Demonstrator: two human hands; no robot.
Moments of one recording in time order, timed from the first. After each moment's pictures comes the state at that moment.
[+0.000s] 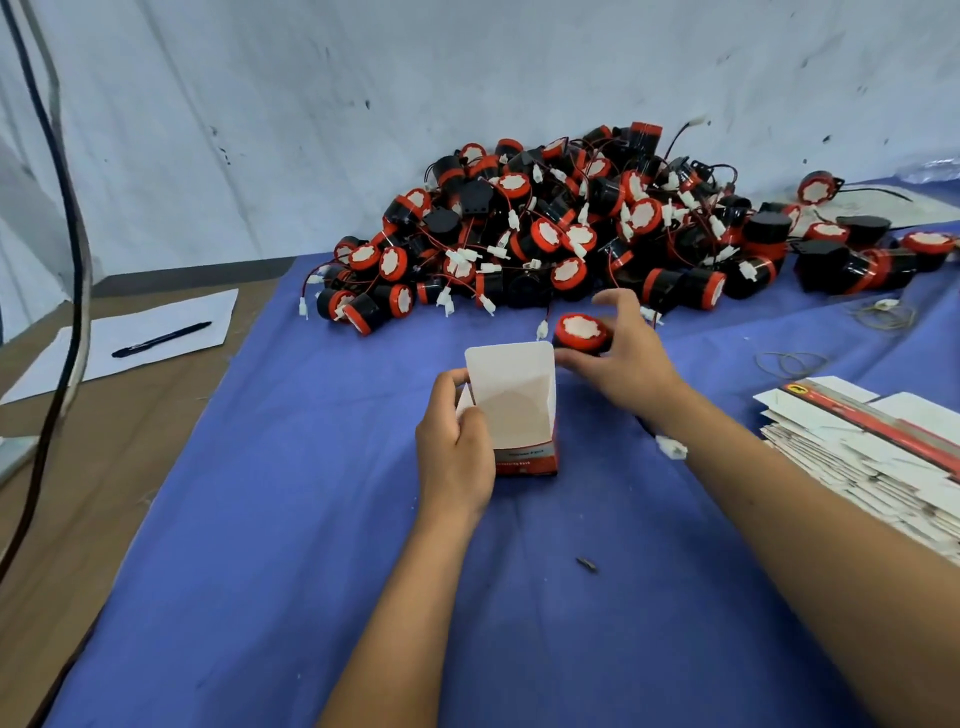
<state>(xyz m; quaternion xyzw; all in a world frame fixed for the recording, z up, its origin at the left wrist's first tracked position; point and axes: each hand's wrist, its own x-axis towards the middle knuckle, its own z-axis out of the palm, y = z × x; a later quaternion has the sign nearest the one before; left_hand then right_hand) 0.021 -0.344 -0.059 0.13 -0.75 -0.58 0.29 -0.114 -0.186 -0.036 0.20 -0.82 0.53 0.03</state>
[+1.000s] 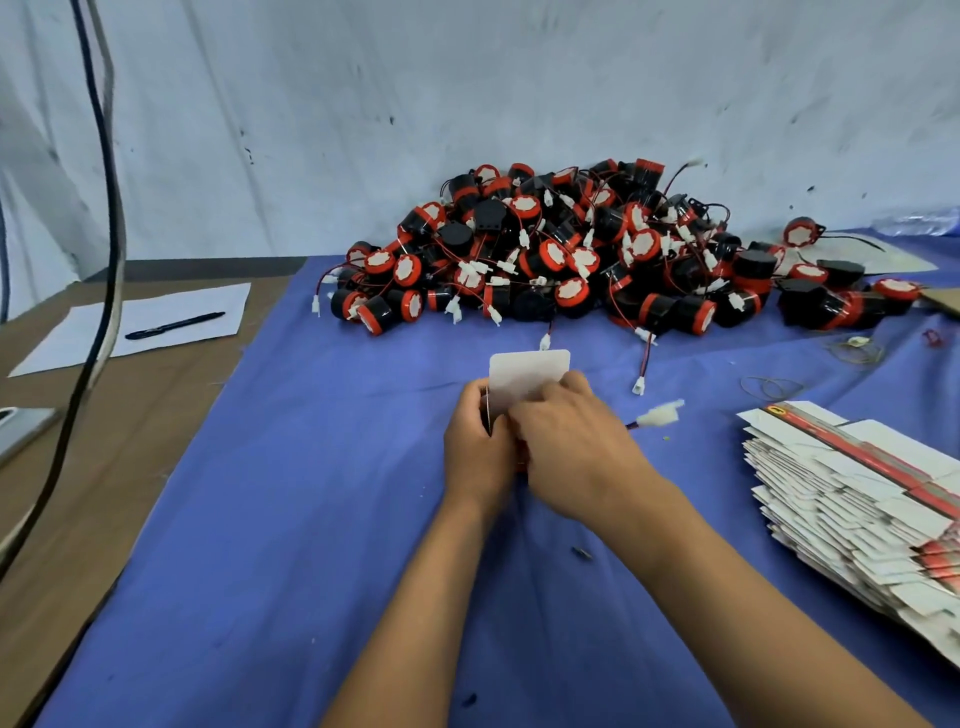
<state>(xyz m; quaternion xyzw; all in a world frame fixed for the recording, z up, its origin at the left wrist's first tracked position) 0.028 -0.327 -0.053 0.16 -0.70 -0.66 0.23 0.021 -0.225 0.012 0.32 -0.94 0.02 0.06</state>
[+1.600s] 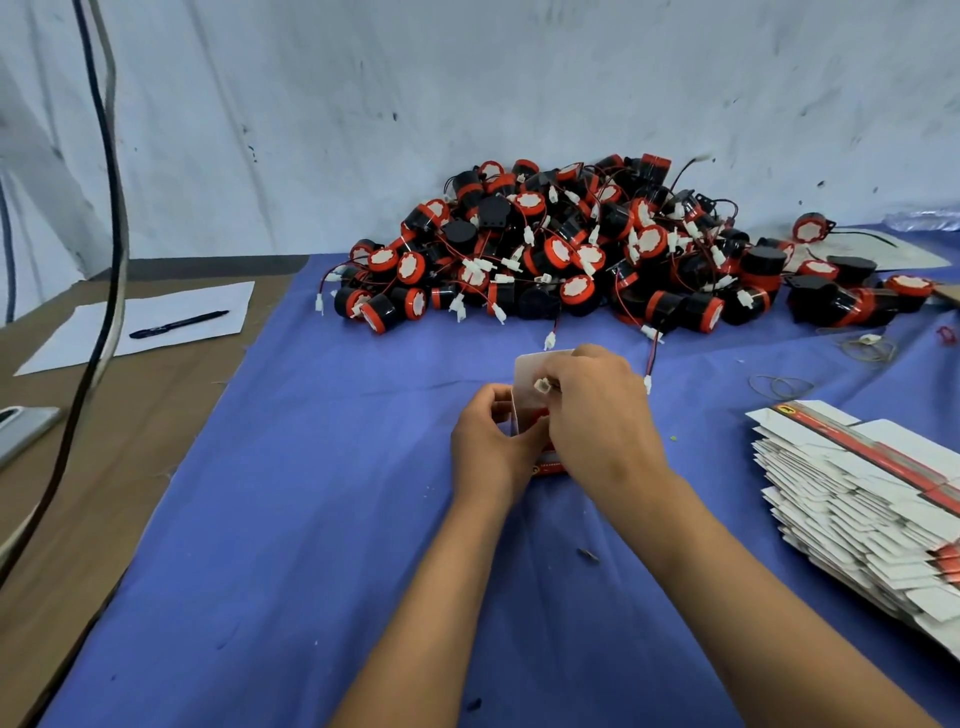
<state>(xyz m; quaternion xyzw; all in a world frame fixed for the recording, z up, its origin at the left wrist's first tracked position) 0.021 -0.325 -0.053 0.19 -0.74 -0.60 0.22 0.000 -0.221 0.007 0.23 -0.92 0.28 0.15</state>
